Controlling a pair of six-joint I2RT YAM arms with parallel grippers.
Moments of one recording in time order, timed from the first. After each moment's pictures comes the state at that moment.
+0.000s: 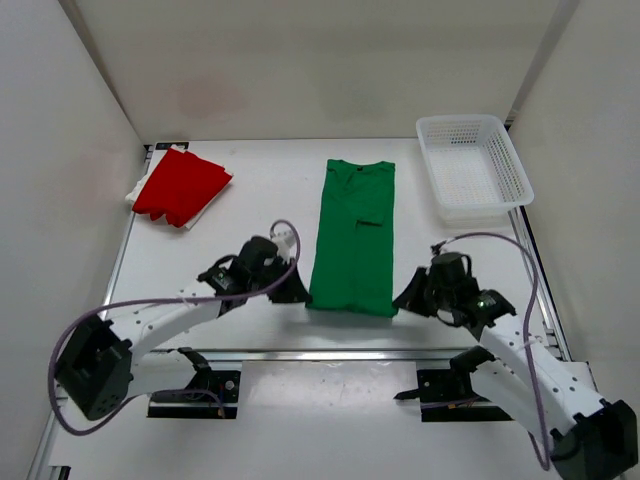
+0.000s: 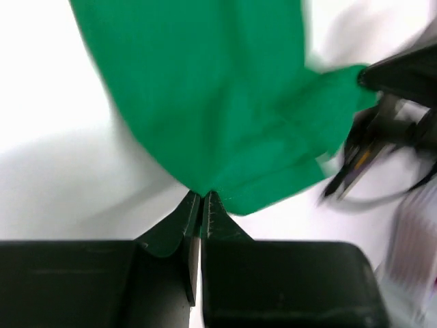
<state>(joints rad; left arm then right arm) -0.77 1.13 0.56 -0.20 0.30 -0.69 0.56 0.73 0.44 -0.62 -0.15 0.83</state>
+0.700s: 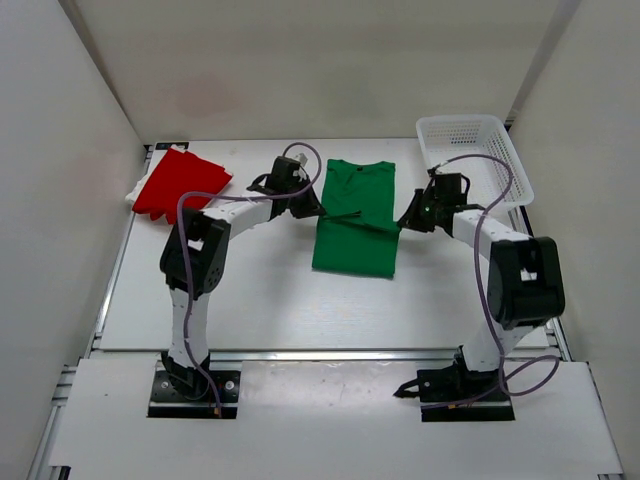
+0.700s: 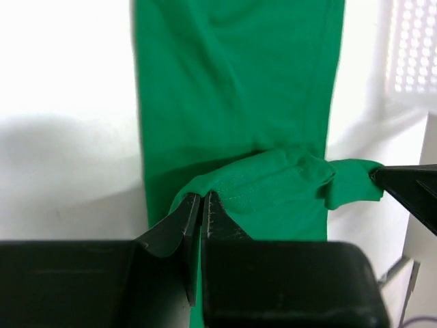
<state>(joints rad) -0.46 2.05 1.45 -0.13 0.25 -0.66 0.10 1.66 1.01 -0.15 -0.30 0.42</state>
